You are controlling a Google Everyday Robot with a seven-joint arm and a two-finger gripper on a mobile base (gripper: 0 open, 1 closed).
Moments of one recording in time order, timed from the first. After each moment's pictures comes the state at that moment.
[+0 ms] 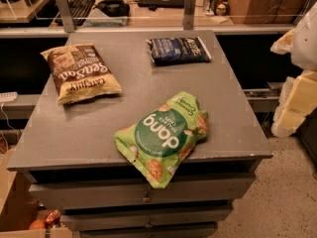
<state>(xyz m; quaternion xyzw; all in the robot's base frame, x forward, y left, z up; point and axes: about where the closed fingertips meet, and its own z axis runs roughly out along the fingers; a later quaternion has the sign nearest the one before) 0.438 -0.216 0.977 -0.60 0.78 -0.04 0.16</state>
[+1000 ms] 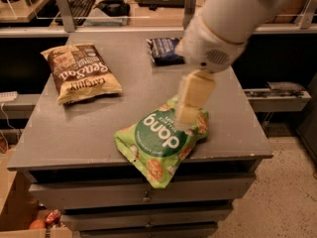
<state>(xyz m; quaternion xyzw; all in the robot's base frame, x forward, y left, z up) 0.469 -0.047 0.955 -0.69 0.70 0.05 0.20</state>
